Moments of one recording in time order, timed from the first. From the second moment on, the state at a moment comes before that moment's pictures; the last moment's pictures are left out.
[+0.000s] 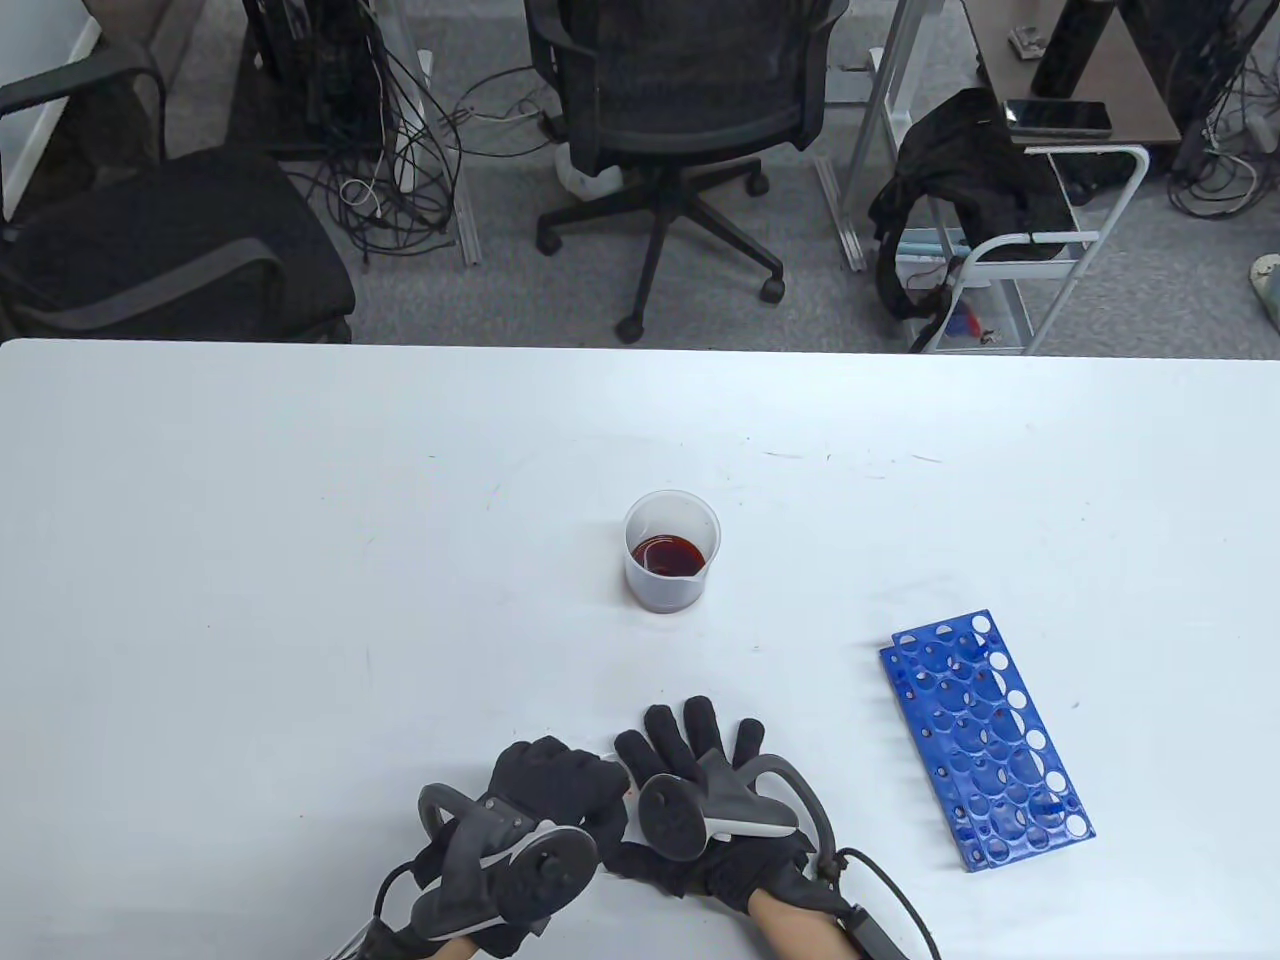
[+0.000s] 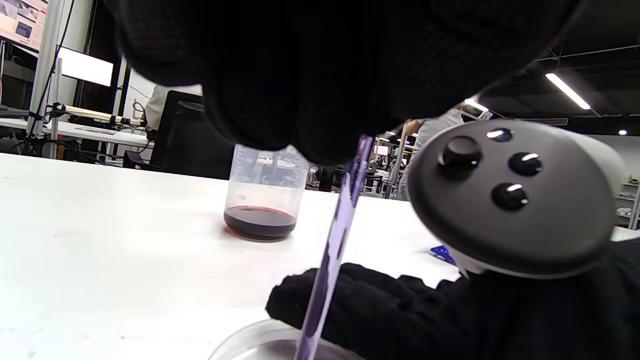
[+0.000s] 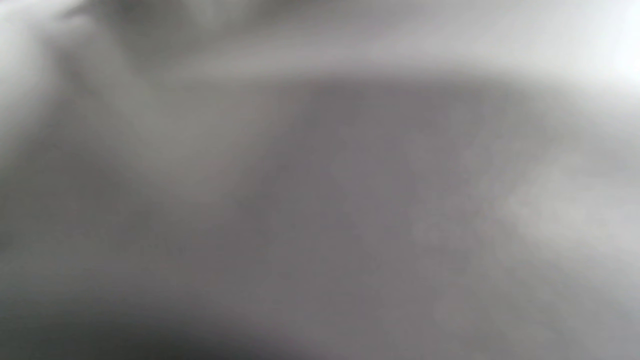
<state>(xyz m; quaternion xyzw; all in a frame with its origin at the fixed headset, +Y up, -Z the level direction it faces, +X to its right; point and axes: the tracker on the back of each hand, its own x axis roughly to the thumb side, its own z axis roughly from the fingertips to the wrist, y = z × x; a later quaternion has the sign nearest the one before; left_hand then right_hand) -0.109 -0.676 -0.113 0.08 -0.24 0.12 0.96 0.052 -0.820 -0.156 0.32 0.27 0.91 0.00</state>
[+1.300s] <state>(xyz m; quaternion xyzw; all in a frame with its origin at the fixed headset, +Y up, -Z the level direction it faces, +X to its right) -0.109 -0.681 -0.112 0.10 -0.22 0.12 0.96 0.052 -0.820 -0.156 0.32 0.27 0.91 0.00</state>
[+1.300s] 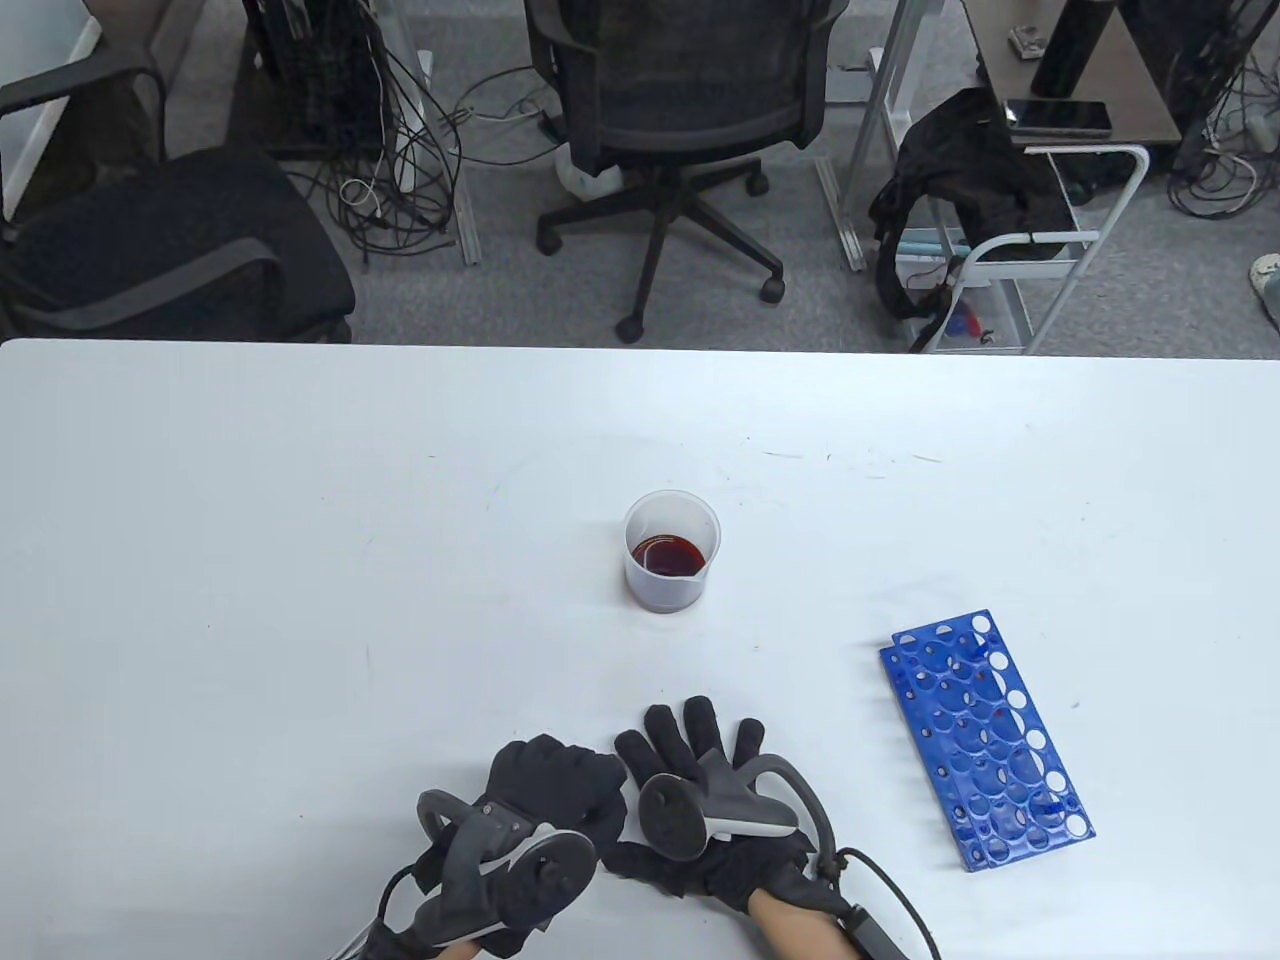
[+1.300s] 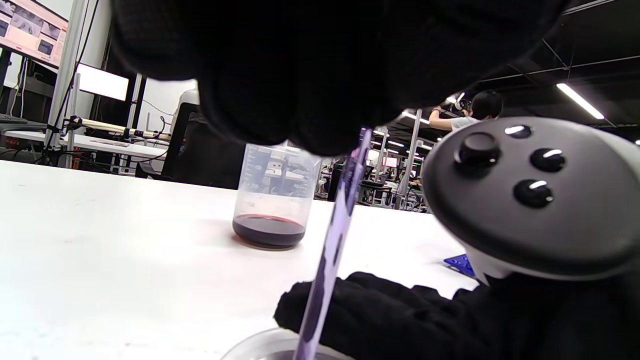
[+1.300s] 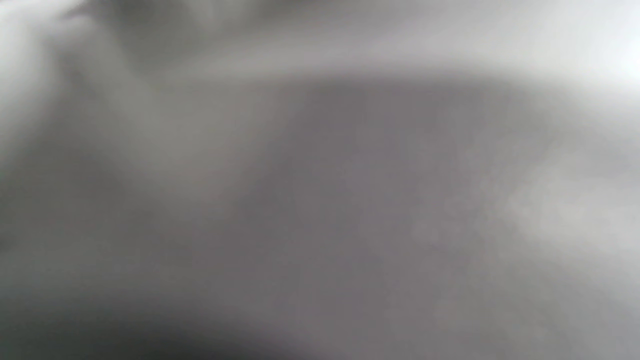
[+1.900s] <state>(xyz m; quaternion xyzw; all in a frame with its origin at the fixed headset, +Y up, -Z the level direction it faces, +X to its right) -0.106 -0.686 -0.110 0.08 -0.24 0.16 0.95 0.052 -0.820 -0.156 0.32 0.27 0.91 0.00</state>
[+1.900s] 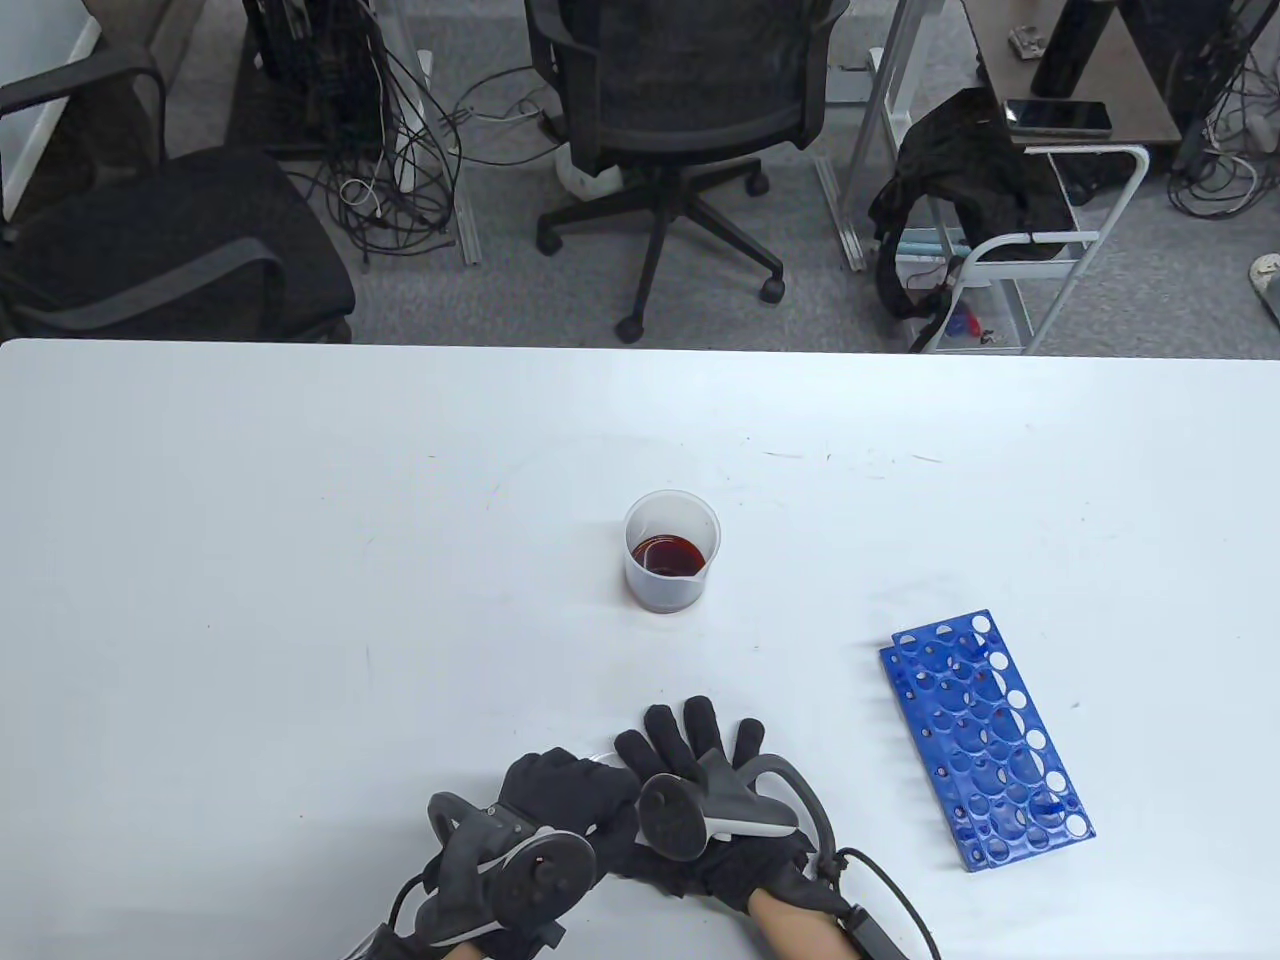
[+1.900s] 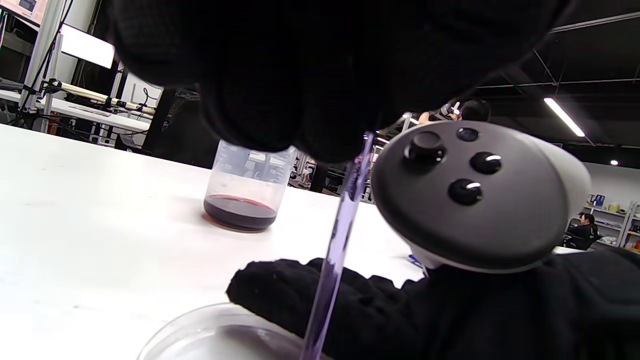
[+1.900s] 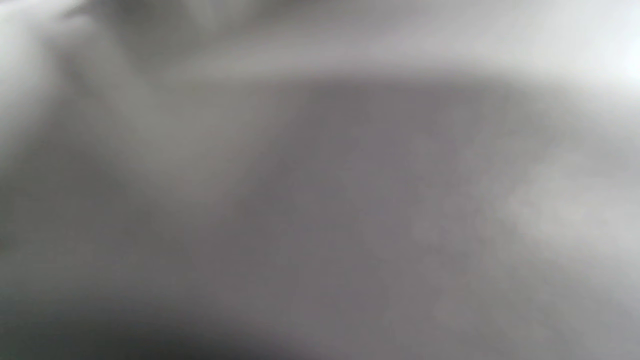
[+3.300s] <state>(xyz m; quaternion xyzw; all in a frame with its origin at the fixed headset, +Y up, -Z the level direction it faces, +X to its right) -0.112 -0.684 -0.114 0.05 -0.21 0.15 0.96 0.052 -0.820 -0.156 0.32 0.27 0.91 0.00</state>
